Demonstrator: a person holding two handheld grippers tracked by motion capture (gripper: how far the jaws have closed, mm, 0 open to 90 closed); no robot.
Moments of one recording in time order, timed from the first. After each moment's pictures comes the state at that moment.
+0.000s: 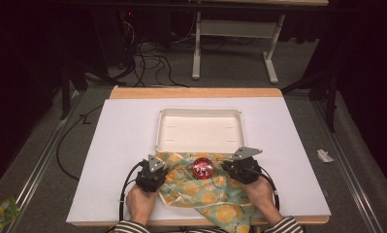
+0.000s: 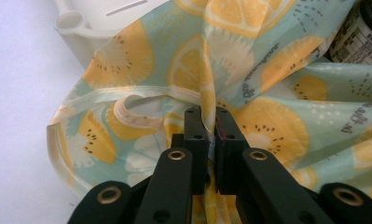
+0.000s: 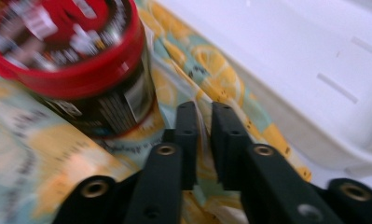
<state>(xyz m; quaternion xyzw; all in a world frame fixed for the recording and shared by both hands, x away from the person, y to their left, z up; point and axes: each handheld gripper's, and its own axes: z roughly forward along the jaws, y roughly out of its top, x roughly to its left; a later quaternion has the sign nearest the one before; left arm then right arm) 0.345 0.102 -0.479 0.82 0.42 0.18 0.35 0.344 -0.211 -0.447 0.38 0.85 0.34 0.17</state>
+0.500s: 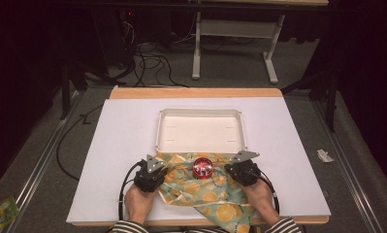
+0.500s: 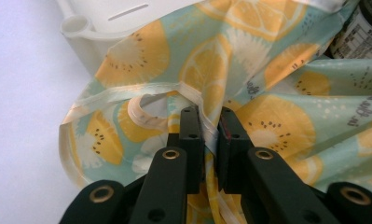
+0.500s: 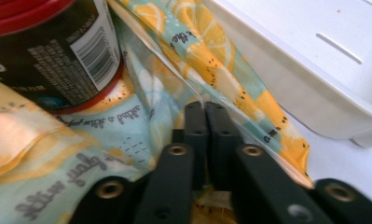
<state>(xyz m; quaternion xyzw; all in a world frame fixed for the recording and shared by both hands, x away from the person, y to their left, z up) 0.346 0.110 -0.482 0.82 0.40 0.18 0.37 0.346 -0.216 -0.470 0.40 0.85 0.30 0.18</state>
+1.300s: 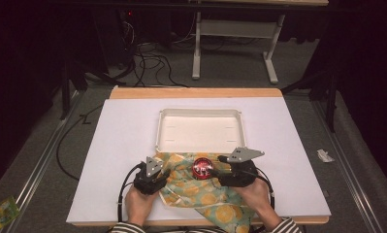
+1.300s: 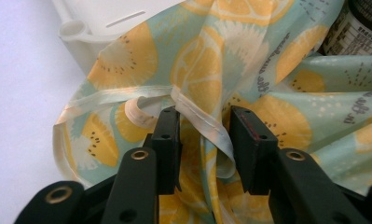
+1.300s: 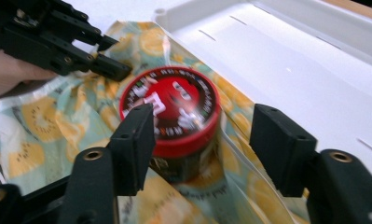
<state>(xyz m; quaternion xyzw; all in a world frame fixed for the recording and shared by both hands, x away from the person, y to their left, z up) 0.341 0.110 -0.486 0.81 0.39 0.20 0.38 0.327 -0.192 -0.417 0.32 0.83 0.42 0.15</state>
